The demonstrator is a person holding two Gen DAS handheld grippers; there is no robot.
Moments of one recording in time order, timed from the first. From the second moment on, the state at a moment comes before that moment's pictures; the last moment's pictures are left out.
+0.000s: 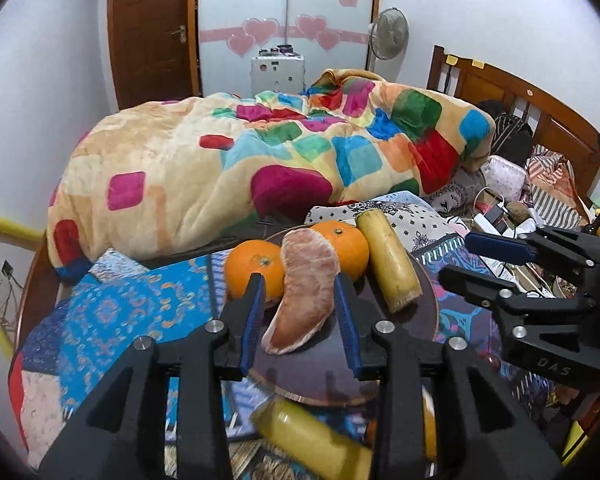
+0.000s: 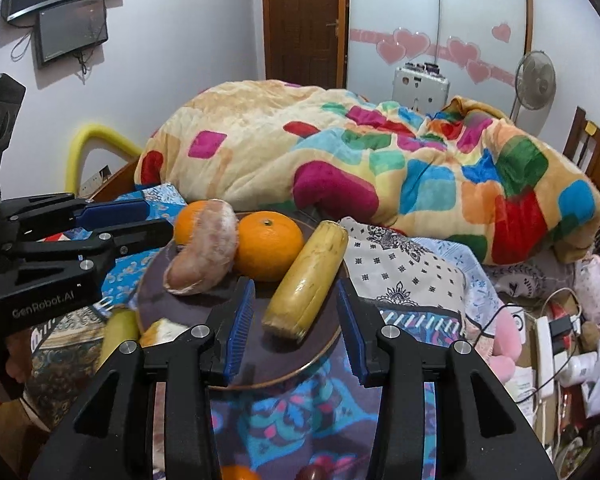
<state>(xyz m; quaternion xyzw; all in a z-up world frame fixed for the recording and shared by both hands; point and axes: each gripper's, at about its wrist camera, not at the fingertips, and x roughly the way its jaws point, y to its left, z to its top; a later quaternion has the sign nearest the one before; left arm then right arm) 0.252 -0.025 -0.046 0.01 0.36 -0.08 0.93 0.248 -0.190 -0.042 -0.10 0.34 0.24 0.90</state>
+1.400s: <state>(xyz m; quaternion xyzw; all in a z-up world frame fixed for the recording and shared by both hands) 0.165 0.021 -0.097 0.00 0.39 -0.02 0.92 0.199 -0.155 -0.096 -0.06 0.40 0.28 0.87</state>
